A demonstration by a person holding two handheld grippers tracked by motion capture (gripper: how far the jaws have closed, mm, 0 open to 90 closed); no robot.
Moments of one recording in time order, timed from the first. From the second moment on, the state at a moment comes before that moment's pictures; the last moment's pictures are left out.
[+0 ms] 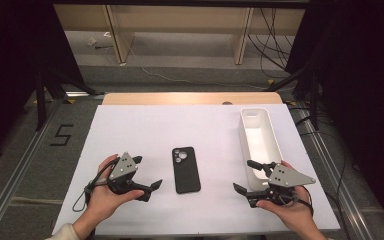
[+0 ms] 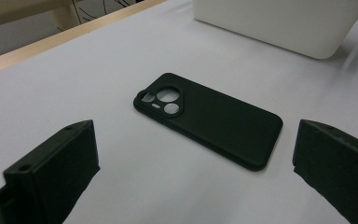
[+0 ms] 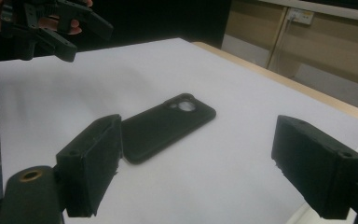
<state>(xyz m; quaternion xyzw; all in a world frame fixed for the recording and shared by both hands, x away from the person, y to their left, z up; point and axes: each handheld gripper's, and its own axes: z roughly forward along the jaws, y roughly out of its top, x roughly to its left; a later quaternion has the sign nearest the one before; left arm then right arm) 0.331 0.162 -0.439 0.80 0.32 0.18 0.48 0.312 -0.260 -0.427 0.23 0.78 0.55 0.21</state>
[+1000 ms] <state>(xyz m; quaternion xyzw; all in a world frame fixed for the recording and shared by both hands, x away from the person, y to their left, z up) 0.335 0.129 -0.440 0.83 0.28 0.16 0.46 0.312 -0.259 -0.427 0.23 0.78 0.54 0.21</state>
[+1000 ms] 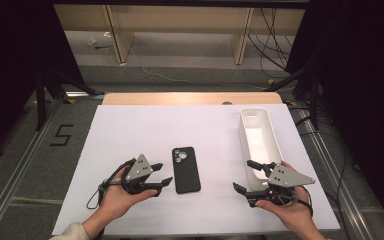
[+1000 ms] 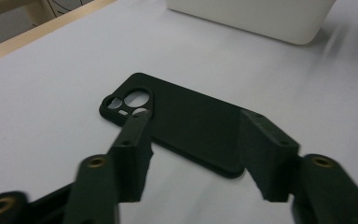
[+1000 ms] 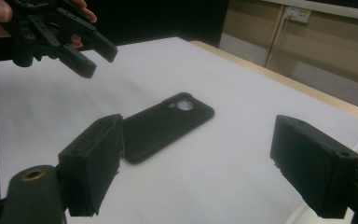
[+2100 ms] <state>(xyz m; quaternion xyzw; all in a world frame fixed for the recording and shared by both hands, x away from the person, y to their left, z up) 0.361 0.050 -0.453 0.87 0.28 0.11 0.40 0.312 -0.260 -0.427 0.24 0.78 0.55 0.21</state>
